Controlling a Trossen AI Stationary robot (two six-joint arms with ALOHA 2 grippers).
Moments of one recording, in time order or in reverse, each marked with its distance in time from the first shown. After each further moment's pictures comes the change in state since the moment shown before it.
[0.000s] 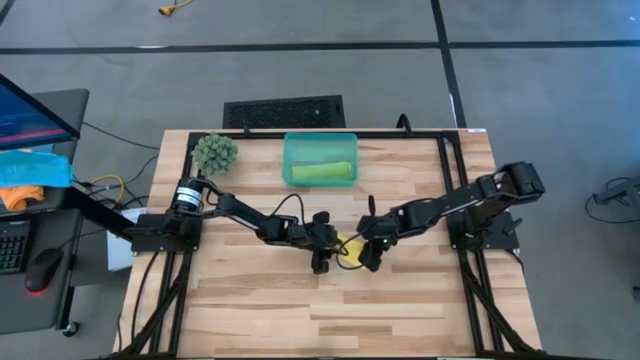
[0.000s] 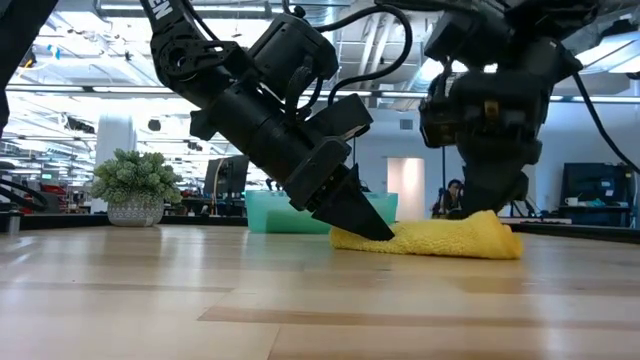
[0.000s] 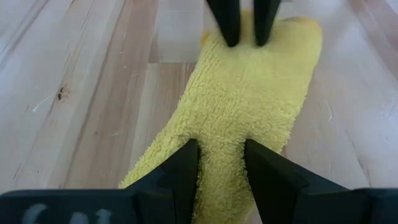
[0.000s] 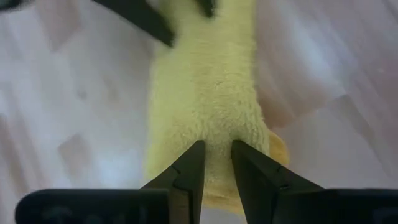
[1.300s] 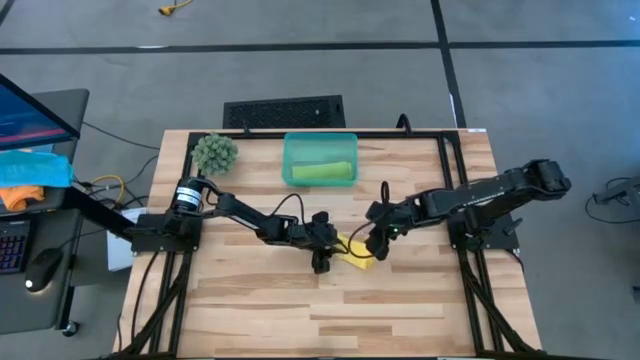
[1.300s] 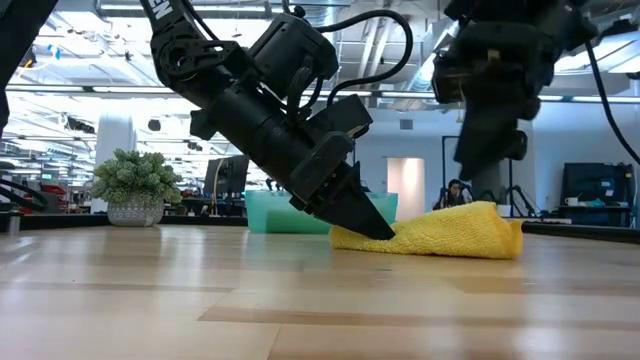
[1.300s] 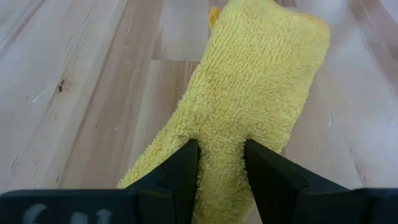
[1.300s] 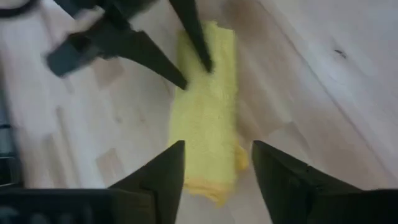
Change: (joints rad) left arm 0.000 0.000 0.000 -0.001 0.000 -0.053; right arm -0.035 -0.224 -0.002 -0.127 0.094 -0.030
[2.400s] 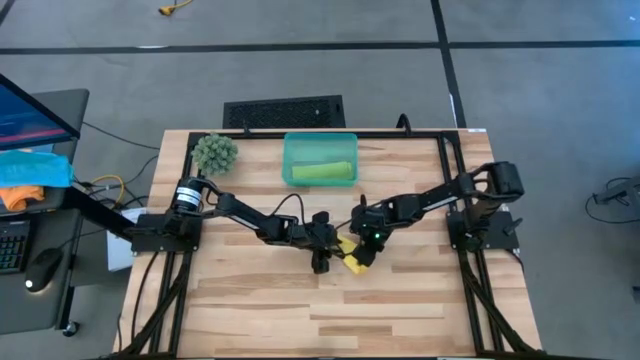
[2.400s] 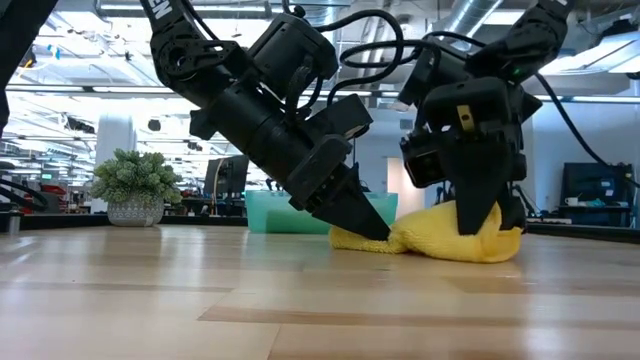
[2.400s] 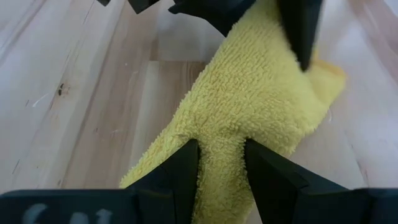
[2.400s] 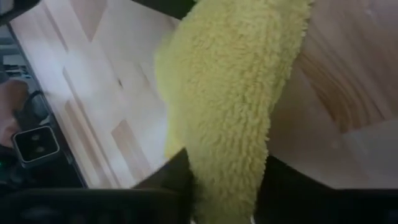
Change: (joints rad) left arm 0.000 0.000 0.000 -0.003 0.000 0.031; right arm -0.082 0.395 0.005 0.239 -0.473 0.080
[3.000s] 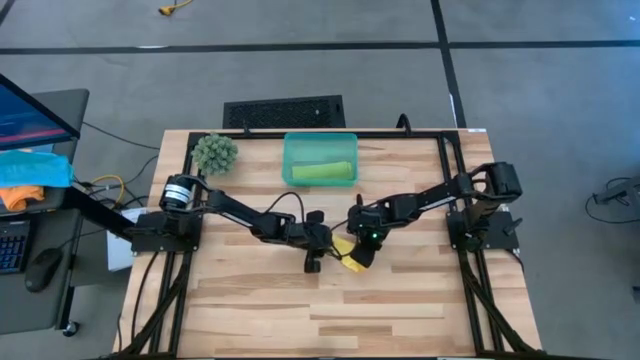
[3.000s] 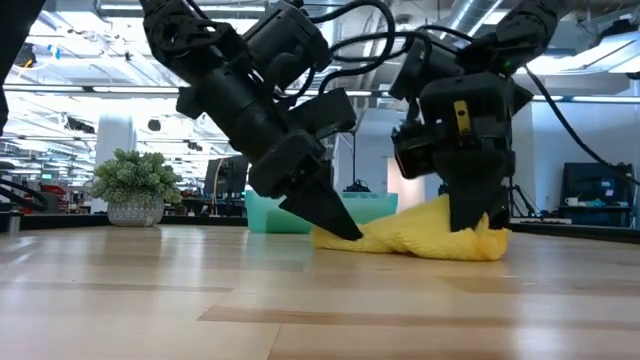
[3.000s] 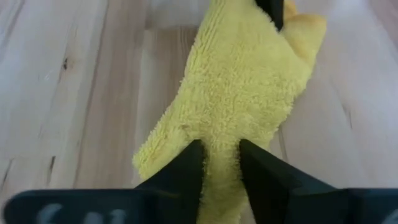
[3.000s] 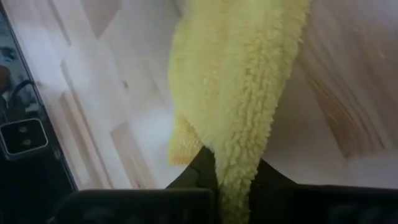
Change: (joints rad) left arm 0.002 -0.099 -0.005 -0.179 0.000 0.078; right arm 0.002 -0.005 0.068 -0.059 0.020 -0.080
